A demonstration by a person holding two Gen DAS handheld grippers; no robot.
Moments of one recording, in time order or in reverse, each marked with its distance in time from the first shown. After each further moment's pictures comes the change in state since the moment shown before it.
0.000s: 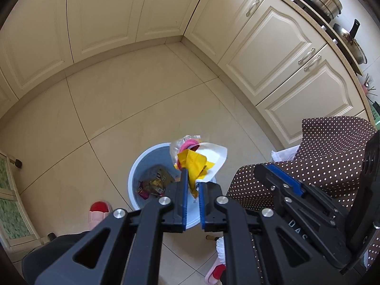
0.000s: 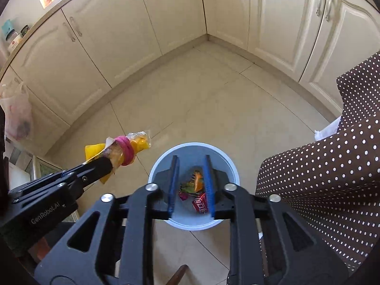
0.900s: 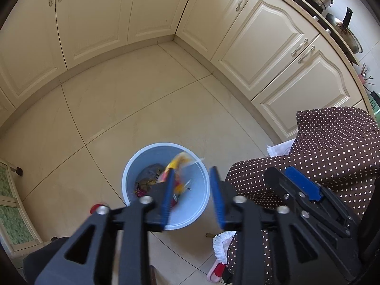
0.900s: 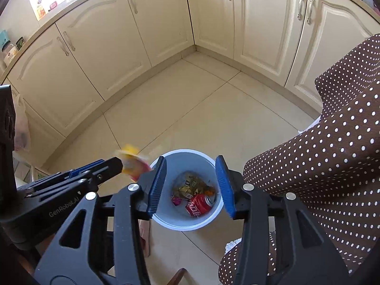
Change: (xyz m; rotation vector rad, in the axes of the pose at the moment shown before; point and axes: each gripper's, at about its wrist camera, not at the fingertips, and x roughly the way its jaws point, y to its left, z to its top) left arm 0.002 -0.030 0.005 0.054 0.010 -0.002; right arm -0.037 -0.018 -0.013 0.041 -0.070 -0.040
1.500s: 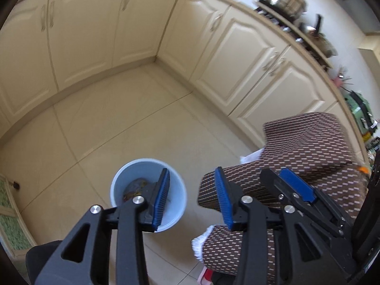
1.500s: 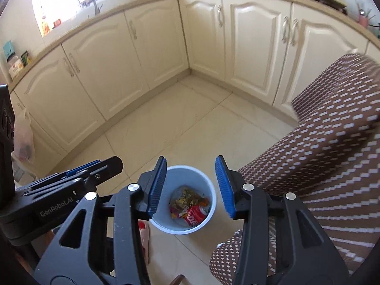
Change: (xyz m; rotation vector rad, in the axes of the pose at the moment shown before) left arm -0.082 -0.052 -0.004 0.066 -0.124 -0.087; right arm -0.088 -0.012 0.000 0.018 -0.145 -0.027
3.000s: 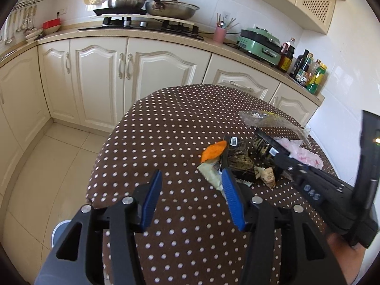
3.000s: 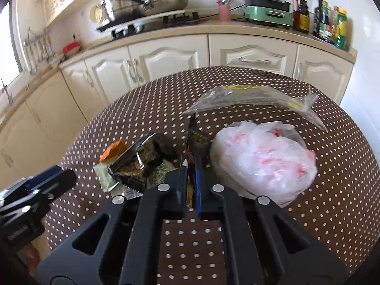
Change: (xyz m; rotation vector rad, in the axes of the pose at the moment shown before) left arm -0.005 -0.351 -0.039 0.552 -0.010 -0.307; right arm -0.209 -0.296 -0.027 0.418 -0.192 -0.421
